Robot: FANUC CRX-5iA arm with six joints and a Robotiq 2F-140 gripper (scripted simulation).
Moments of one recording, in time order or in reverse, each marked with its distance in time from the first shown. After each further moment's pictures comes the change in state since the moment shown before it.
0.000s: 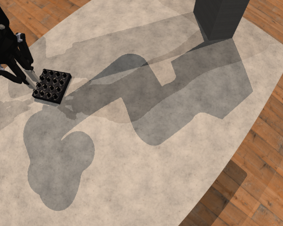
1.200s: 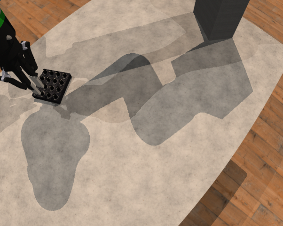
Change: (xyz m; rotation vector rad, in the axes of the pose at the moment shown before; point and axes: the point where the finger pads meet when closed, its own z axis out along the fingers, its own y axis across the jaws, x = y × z) arm -0.001 0.001 0.033 0.001 0.001 0.000
